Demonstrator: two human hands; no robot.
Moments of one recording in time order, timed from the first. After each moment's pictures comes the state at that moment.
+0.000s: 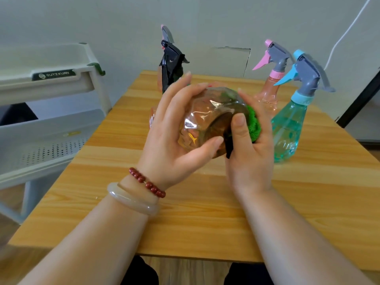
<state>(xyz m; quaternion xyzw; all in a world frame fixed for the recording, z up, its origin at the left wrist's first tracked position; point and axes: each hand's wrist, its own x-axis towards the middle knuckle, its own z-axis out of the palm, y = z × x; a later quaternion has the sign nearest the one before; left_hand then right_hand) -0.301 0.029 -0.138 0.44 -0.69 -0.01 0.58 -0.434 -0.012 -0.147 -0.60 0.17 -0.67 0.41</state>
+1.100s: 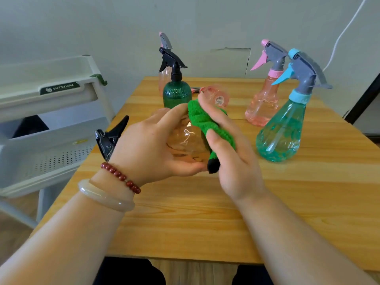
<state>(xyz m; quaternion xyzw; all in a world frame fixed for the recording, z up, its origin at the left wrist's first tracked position) -0.272 0.042 -0.122 0.58 -0.73 0.08 0.35 -0.435 -0.007 -0.145 -0.70 0.13 -0.51 0.47</state>
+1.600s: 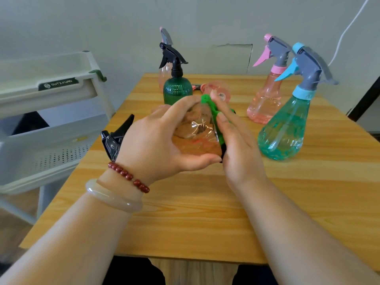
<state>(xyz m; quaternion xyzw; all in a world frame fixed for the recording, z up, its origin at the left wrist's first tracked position) -0.285 0.041 -0.121 0.58 -0.71 0.09 0.38 -0.431 -0.017 -0.144 -0.64 0.19 -0.51 0.54</state>
